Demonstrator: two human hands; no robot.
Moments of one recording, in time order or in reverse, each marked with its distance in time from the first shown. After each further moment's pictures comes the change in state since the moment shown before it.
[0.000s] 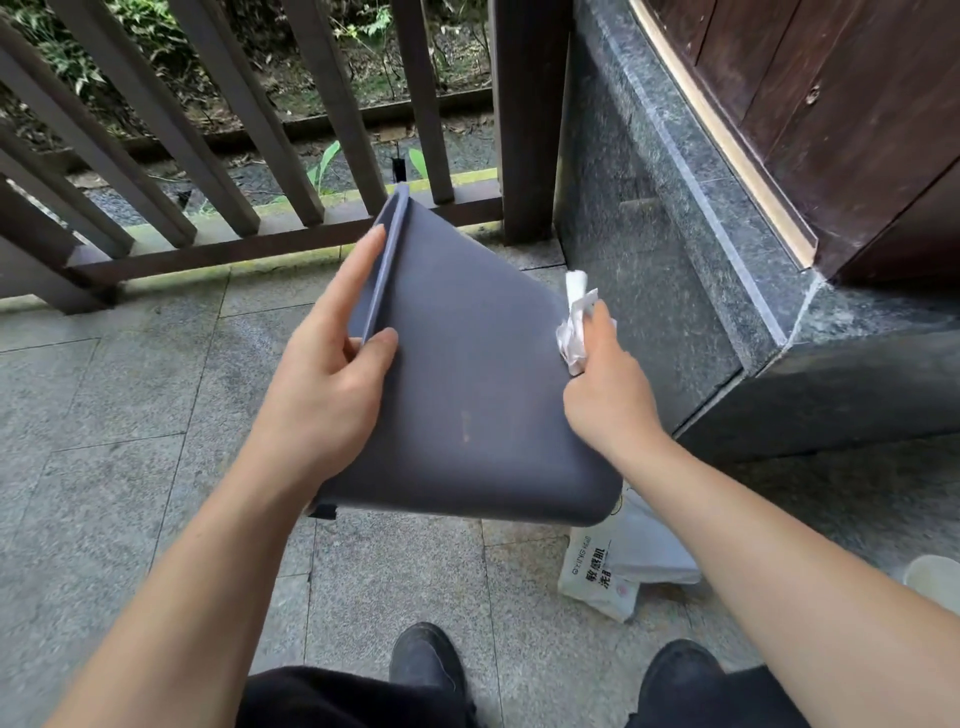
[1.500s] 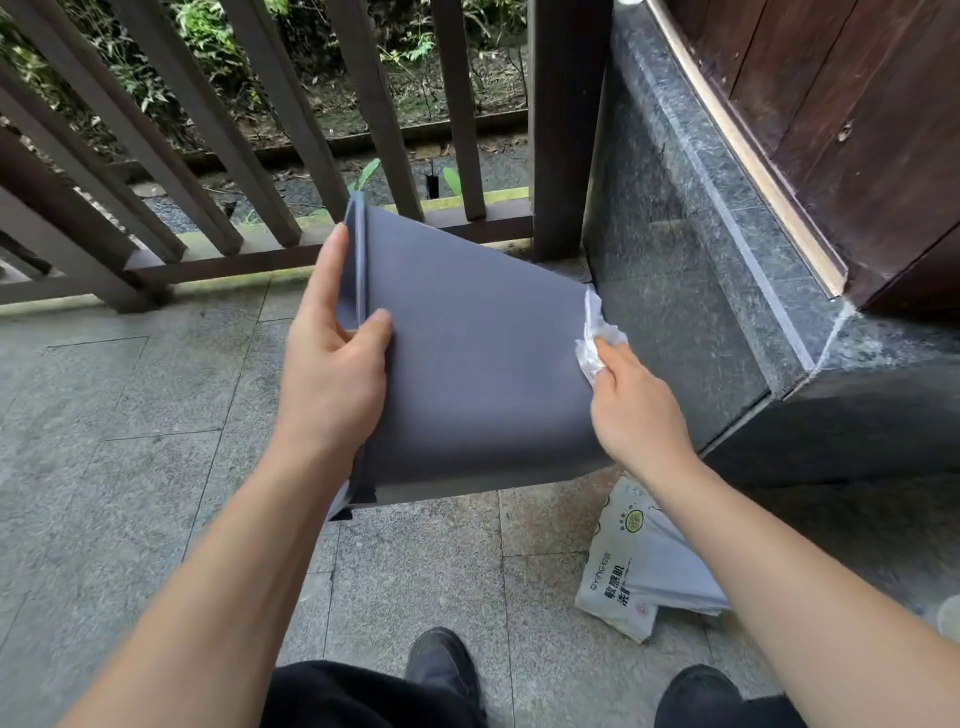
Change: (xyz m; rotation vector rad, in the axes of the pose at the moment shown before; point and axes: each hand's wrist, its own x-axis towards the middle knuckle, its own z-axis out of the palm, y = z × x) left_hand 0.009 0.005 -0.014 -0.162 0.268 -0.109; right_hand -0.001 0.006 0.002 -0.138 0.036 -0.152
